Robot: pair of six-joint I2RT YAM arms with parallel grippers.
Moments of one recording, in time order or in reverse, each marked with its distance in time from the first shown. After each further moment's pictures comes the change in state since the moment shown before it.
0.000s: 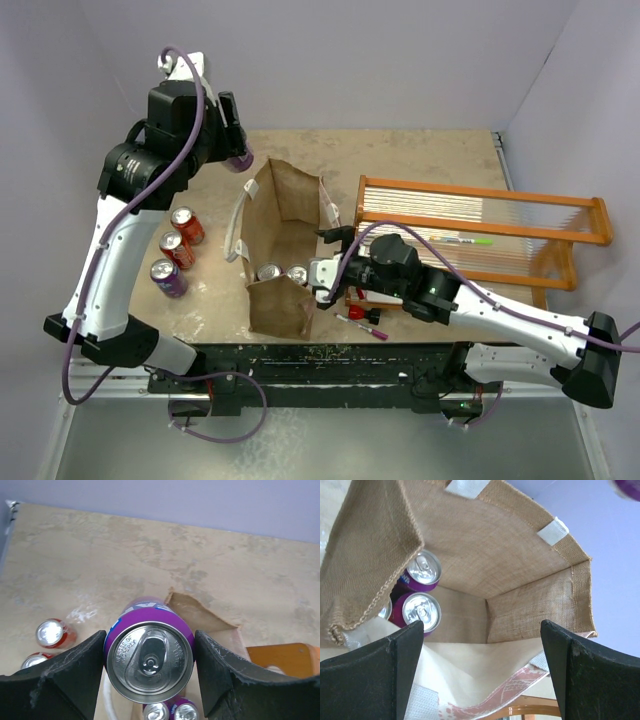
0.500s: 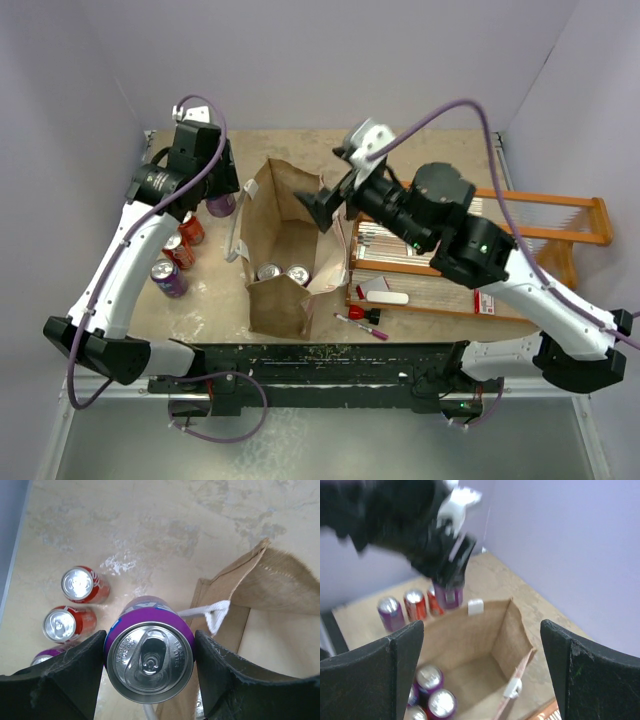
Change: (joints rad) left arm 0.102 -0.093 -0.449 0.077 -0.055 -0.017; right arm 0.000 0.127 0.664 -0.248 0.260 0.576
